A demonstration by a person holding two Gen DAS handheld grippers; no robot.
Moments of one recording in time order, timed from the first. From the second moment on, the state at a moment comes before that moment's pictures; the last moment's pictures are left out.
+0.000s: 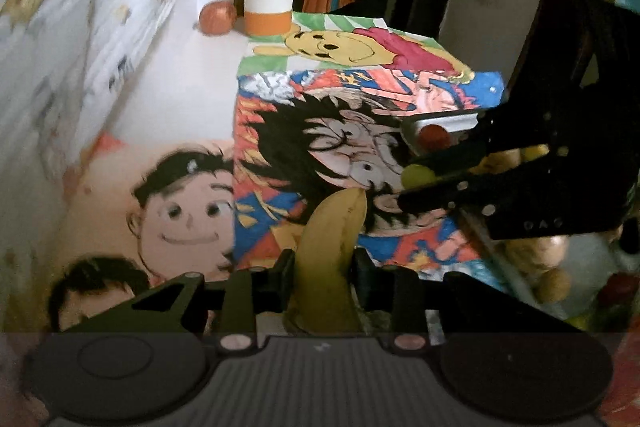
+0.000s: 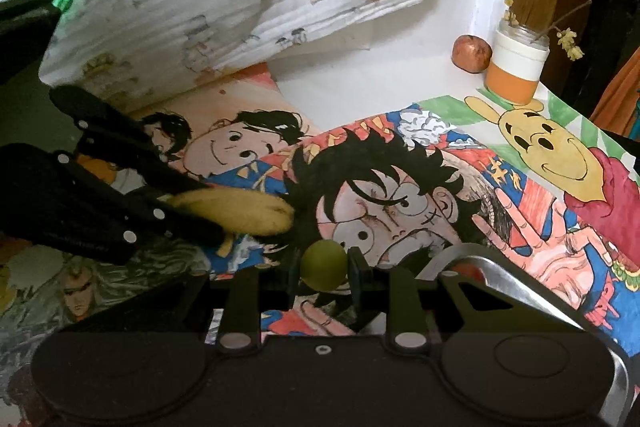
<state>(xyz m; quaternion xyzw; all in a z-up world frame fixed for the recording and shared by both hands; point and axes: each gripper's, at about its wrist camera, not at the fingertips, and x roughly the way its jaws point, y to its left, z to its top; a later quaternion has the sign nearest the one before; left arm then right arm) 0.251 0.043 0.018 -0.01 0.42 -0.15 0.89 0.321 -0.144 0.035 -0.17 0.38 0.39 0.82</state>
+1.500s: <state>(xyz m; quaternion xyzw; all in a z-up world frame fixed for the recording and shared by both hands) 0.195 -0.046 0.055 -0.21 0.36 -0.21 0.88 0.194 -0.288 0.084 -0.09 0.26 0.23 0.93</state>
